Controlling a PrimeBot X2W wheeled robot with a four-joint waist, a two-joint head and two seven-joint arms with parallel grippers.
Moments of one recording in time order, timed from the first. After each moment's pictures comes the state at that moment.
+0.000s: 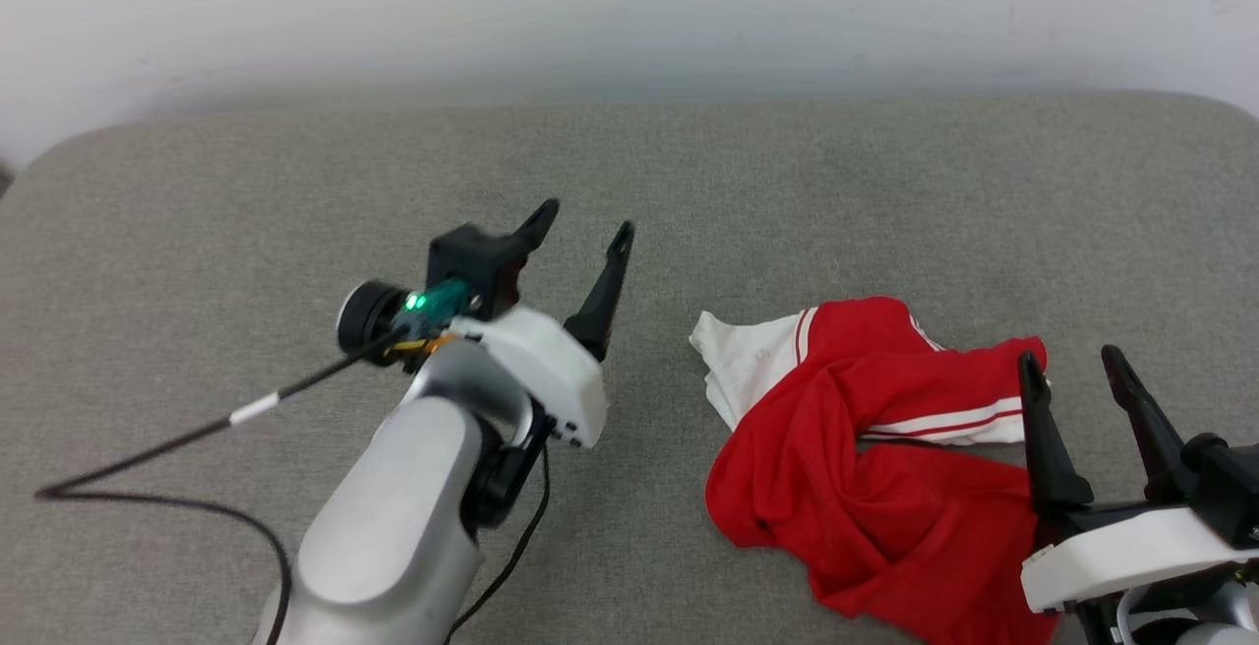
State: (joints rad) left arm -0.50 0.16 -0.45 0.28 -0.39 -0.01 -0.01; right arm 0.03 -0.05 -0.07 -0.11 0.14 0.13 -0.03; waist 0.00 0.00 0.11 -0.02
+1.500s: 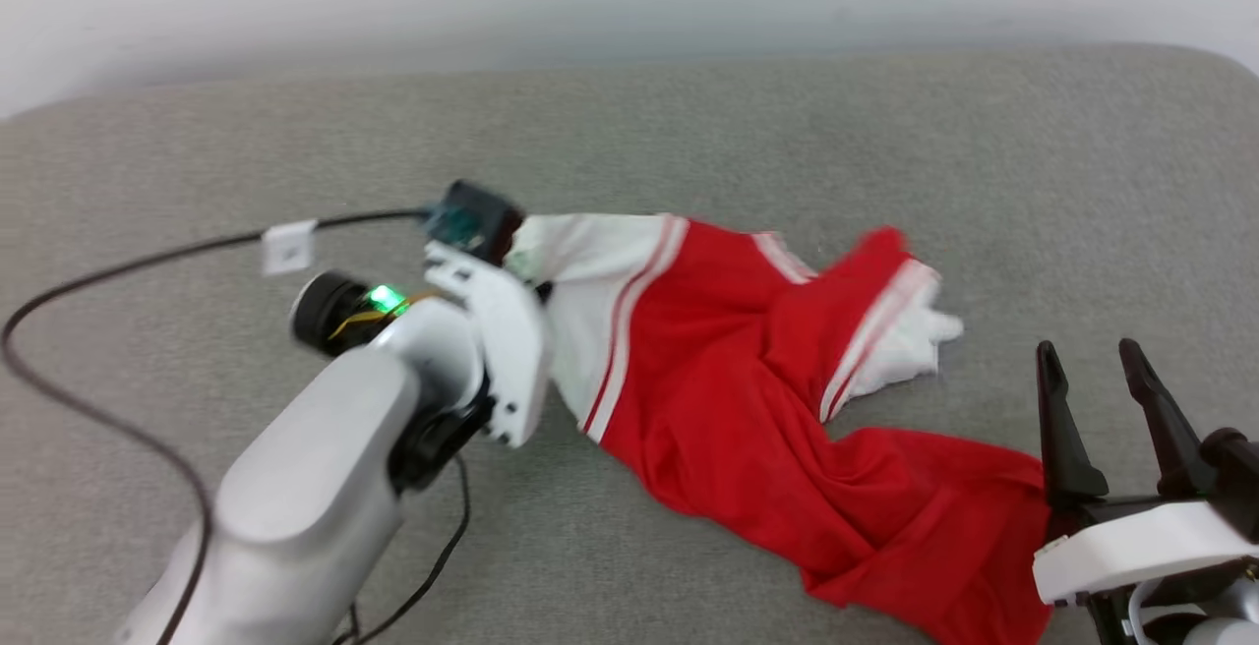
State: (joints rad) left arm -0.71 0.34 -0.68 0.41 -0.63 -0.02 0.45; right arm 0.00 -0.05 -0.09 -0.09 0.16 0.13 -0.05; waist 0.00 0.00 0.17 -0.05
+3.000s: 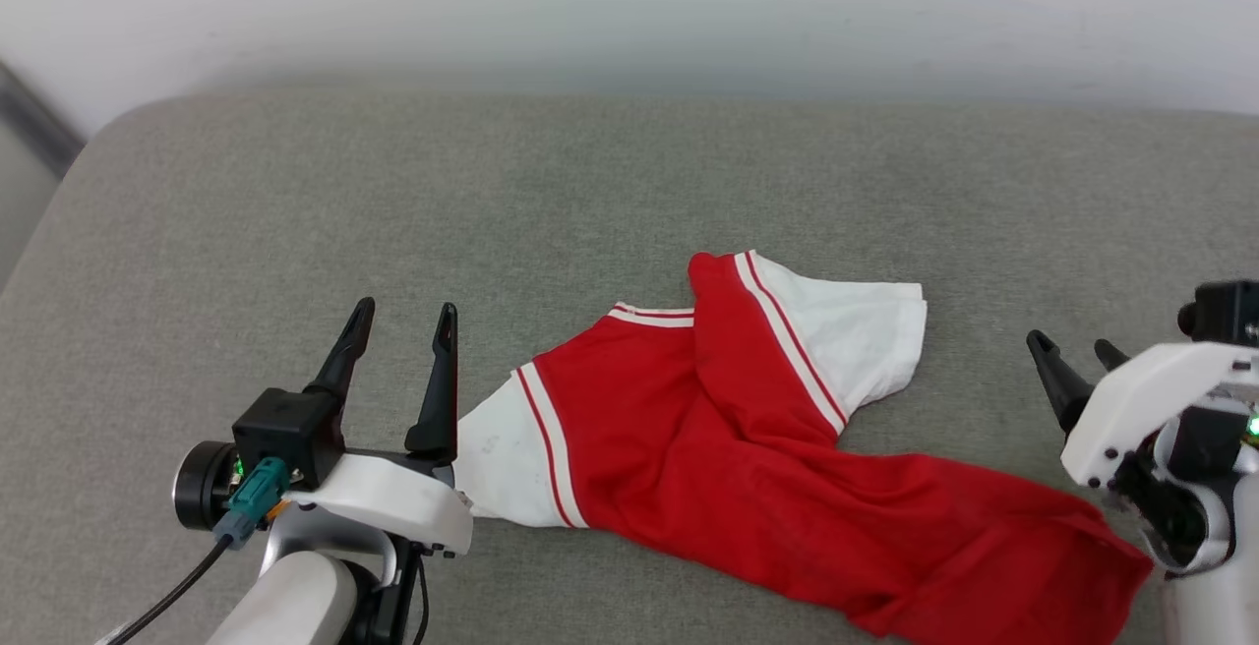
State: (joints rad) left arm -0.23 0.42 -0.47 0.03 -0.55 0.27 -0.22; right arm -0.27 -0.10 -0.18 0.20 0.28 0.13 0.48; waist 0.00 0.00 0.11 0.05
